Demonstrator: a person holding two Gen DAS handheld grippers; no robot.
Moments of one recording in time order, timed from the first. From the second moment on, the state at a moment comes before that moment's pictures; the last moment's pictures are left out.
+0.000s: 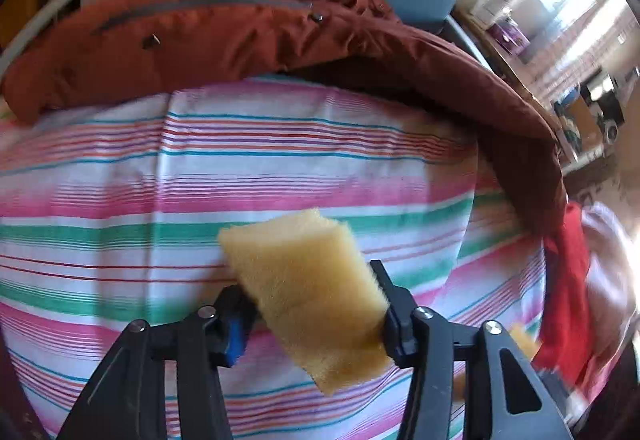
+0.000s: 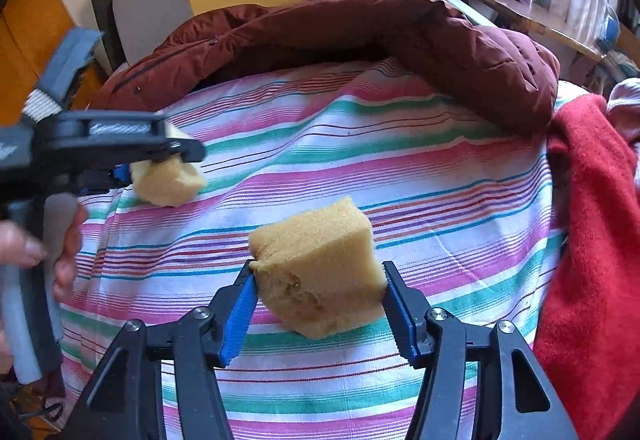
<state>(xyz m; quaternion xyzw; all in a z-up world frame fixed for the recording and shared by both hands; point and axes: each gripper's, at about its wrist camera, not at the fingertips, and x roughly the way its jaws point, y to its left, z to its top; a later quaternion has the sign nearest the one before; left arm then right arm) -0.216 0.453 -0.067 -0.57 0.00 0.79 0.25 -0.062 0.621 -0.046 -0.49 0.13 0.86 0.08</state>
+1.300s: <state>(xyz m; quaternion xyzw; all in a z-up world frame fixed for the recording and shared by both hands) -0.055 0.299 -0.022 -0.42 0.08 0.86 0.27 -0.066 0.562 -0.047 -0.51 0.16 0.84 -0.03</state>
